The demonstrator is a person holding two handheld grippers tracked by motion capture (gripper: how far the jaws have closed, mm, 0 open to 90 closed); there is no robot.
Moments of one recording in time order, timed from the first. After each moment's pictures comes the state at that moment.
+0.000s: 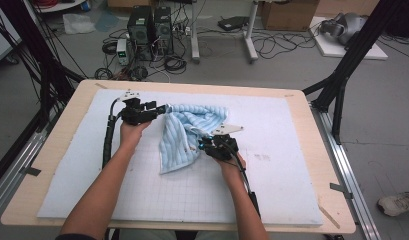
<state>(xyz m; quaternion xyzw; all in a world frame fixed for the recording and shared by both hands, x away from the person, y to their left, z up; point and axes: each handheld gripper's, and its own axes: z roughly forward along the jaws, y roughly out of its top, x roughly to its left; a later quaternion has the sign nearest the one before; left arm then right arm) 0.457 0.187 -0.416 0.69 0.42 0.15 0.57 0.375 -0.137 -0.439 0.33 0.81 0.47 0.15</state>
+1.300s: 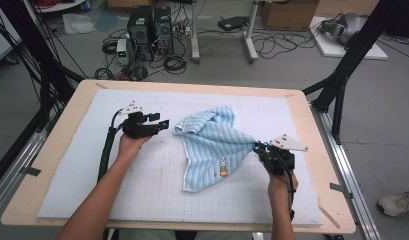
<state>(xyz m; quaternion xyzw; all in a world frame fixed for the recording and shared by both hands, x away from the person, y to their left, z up) 0.425 0.175 -0.427 0.72 0.37 0.13 0.57 0.303 -0.268 -0.399 0.46 0.72 0.43 0.29</state>
